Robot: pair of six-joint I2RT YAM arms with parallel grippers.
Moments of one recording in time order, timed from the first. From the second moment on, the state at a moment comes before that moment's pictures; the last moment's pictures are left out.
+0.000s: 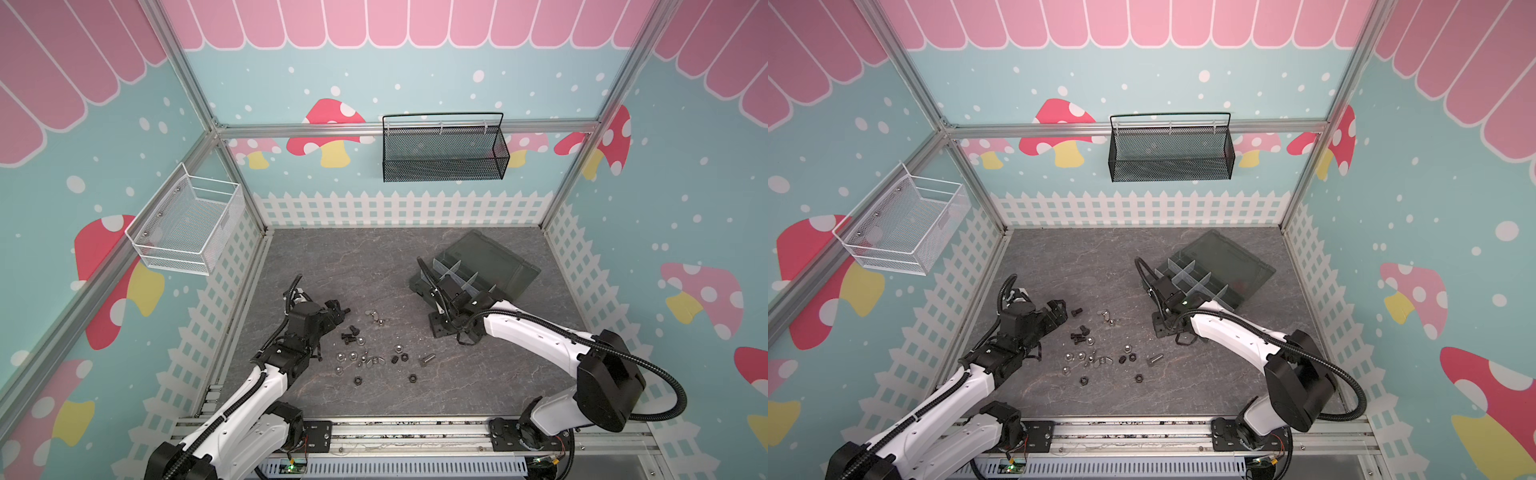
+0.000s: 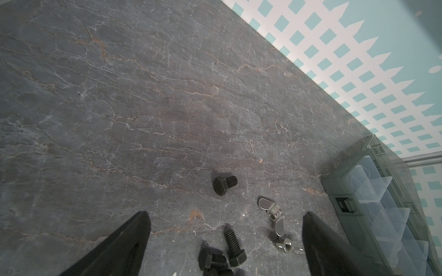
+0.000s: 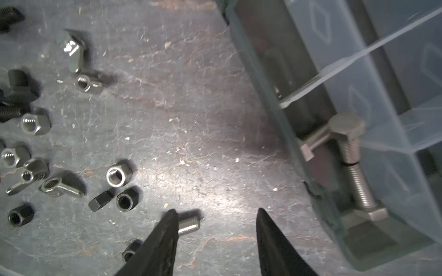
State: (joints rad) left arm -0.31 0.89 0.45 -0.17 -0.23 -0.78; right arm 0.76 1.52 1.05 -0.74 0.09 0.47
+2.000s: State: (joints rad) left arm -0.30 0.86 0.37 -0.16 -0.20 -0.78; right arm 0.95 1.74 1.05 -0.85 0.16 0.83
